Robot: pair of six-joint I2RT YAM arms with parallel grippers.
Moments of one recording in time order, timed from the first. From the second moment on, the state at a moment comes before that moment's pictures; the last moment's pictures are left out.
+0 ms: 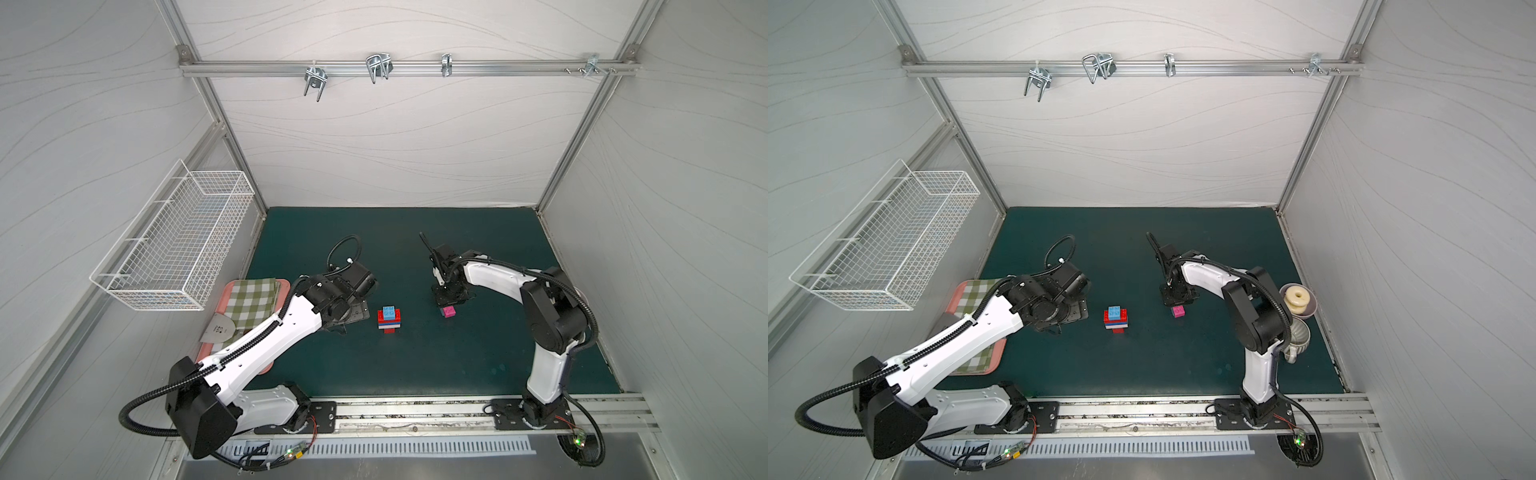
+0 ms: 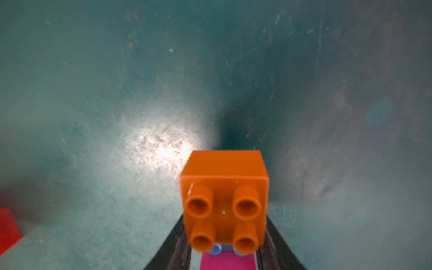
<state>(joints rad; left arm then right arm) -0.69 1.23 1.08 -1.18 -0.32 -0.95 0.62 1.88 1.26 -0.81 -0.04 0.30</state>
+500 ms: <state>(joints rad) -0.69 1.23 1.08 -1.18 -0.31 -0.96 0.62 1.88 1.26 -0.81 -0.04 0.30</state>
